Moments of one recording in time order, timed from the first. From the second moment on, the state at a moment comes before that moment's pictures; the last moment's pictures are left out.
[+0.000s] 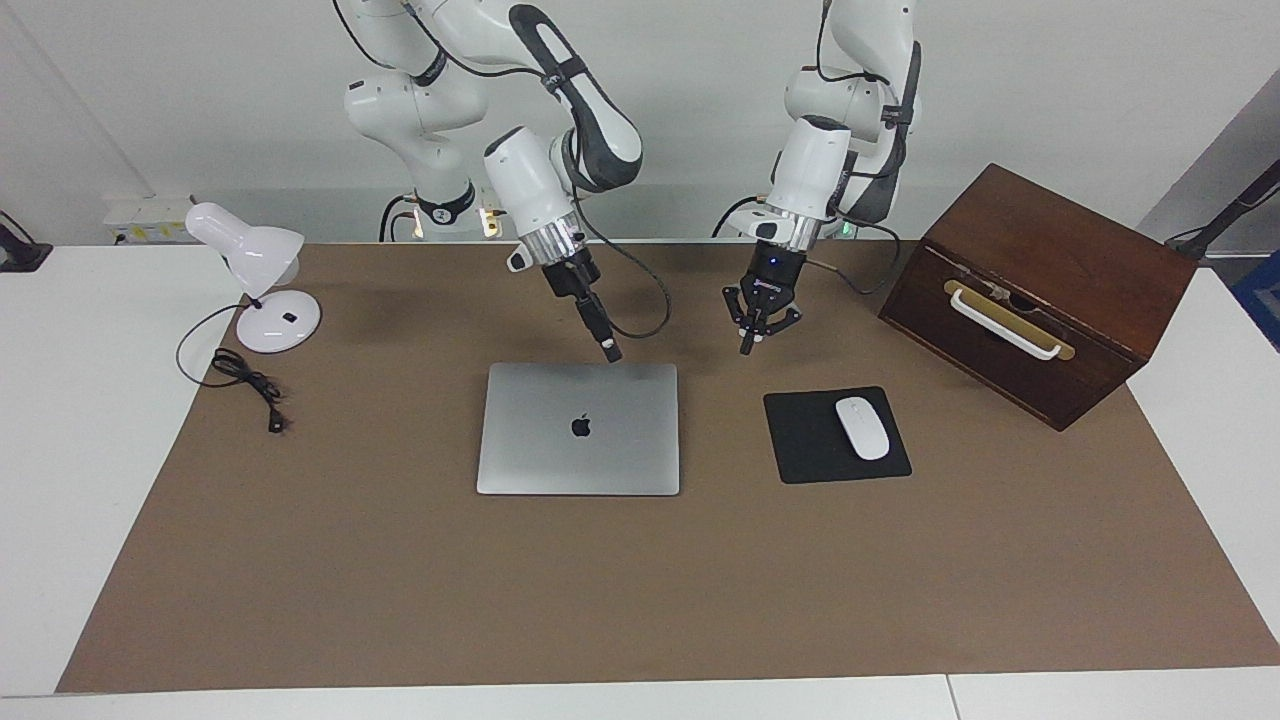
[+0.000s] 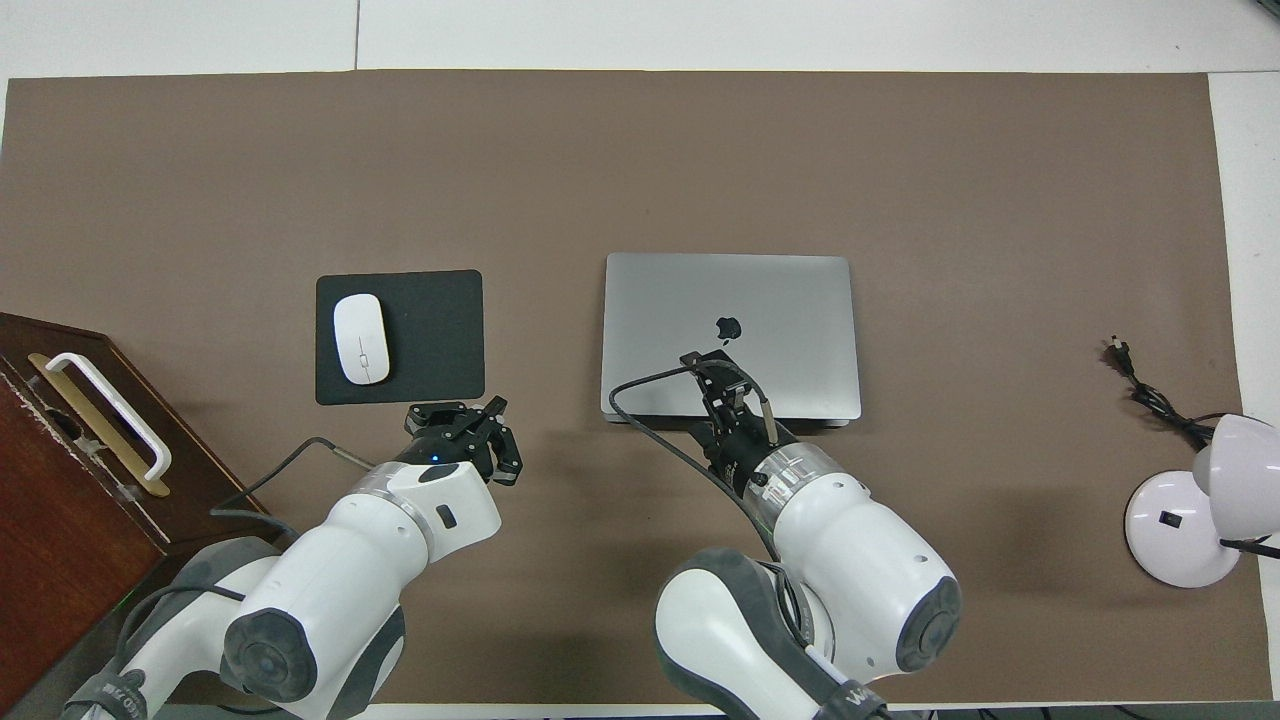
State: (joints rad) left arm -0.55 -0.15 -0.02 -2.70 0.00 3.21 0.05; right arm 0.23 0.06 0.55 -2.39 1.32 3.26 0.71
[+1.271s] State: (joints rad) left arm -0.77 0.13 -0.01 -2.64 -0.16 3.48 0.04; right arm 0.23 0.02 0.61 -2.49 1.37 3.28 0.66
